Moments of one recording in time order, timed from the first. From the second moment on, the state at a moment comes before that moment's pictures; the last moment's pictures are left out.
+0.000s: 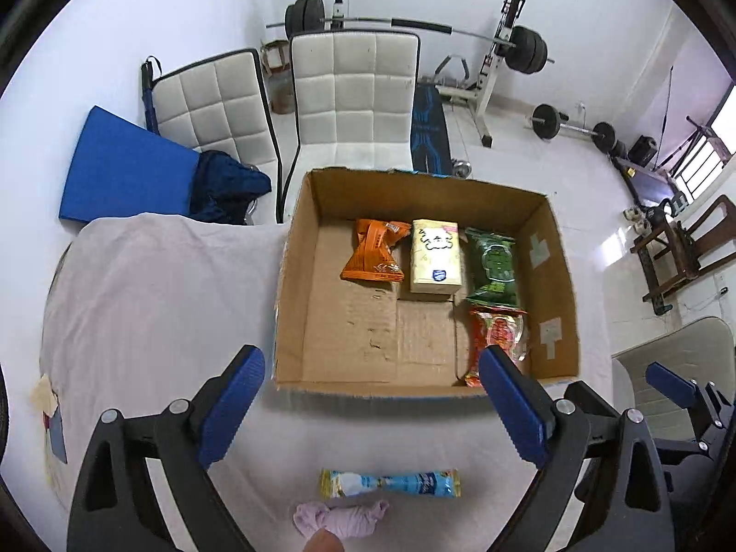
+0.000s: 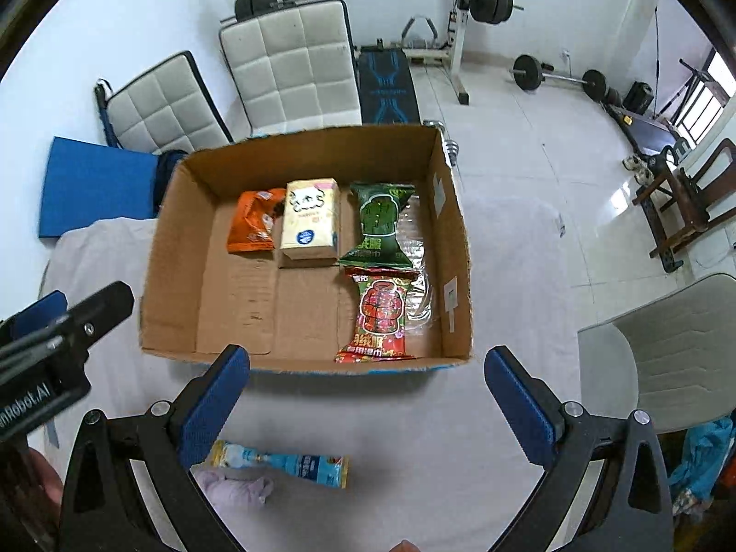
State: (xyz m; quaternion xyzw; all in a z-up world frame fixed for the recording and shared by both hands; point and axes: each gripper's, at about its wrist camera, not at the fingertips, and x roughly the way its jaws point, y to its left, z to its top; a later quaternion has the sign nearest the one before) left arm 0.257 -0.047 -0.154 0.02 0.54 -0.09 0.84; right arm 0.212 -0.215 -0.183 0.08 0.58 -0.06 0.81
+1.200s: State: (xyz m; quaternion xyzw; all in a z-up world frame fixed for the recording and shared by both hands) left arm 0.096 0.072 -0.400 -0.37 0.74 0.07 0.56; right arm 0.157 -0.092 -0.361 -0.14 0.74 0.20 0.63
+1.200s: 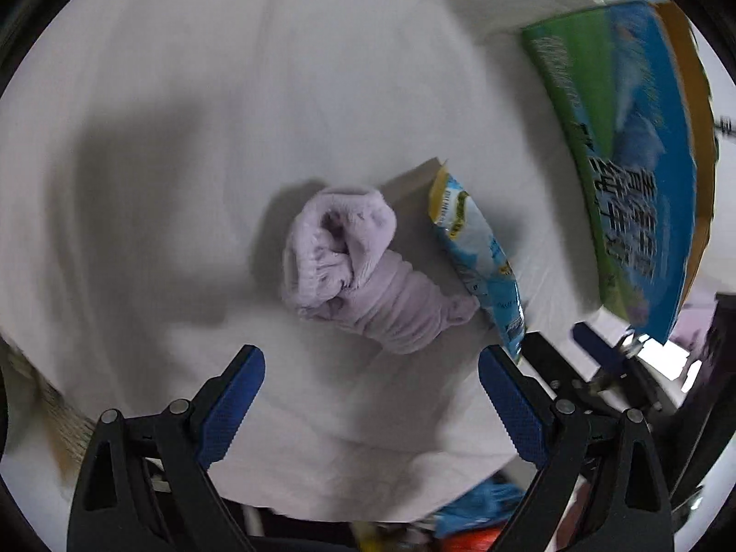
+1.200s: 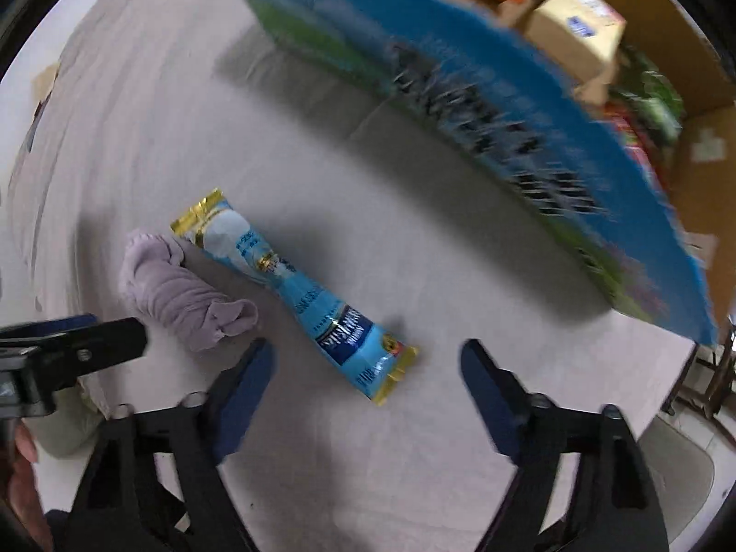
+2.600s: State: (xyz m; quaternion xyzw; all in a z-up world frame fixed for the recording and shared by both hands) left arm 0.127 0.013 -0.386 -0.28 0.73 0.07 0.62; right arm 0.124 -0.050 -0.367 -0.10 0.75 0.15 0.64
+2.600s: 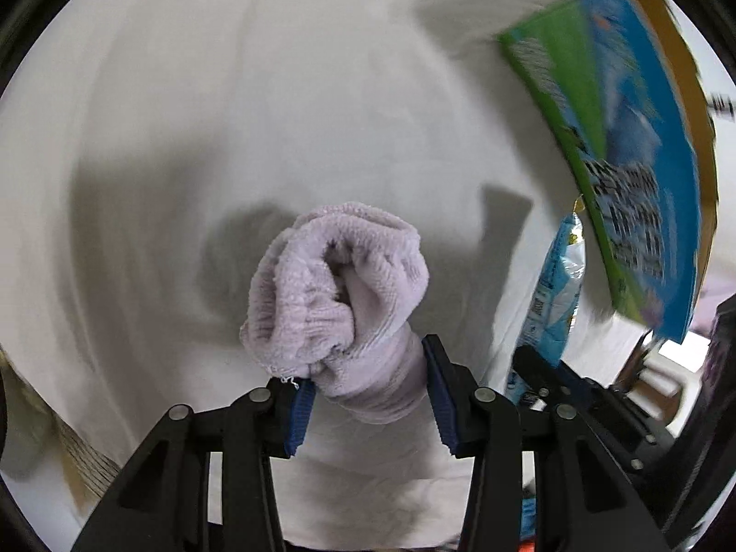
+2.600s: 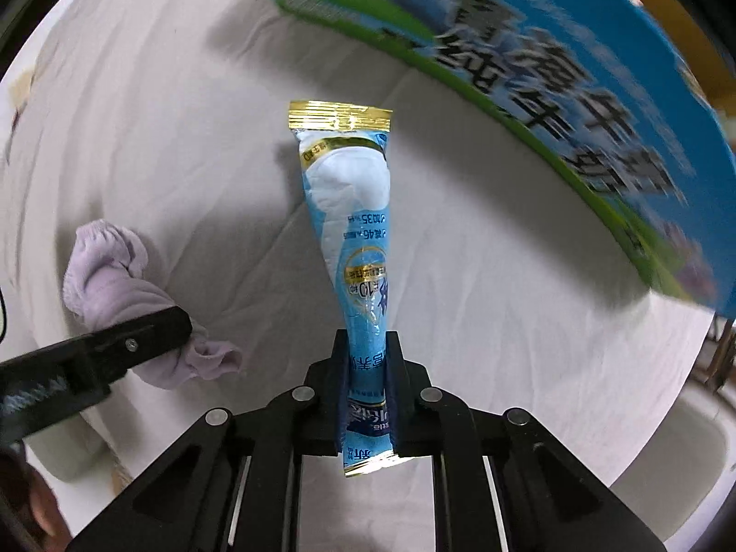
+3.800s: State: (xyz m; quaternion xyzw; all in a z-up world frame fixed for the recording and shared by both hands) left arm 0.286 -0.060 -0.193 0.03 0.57 -0.08 0.82; right arm 0.248 -0.202 -0.201 0.15 0.63 0.08 0.76
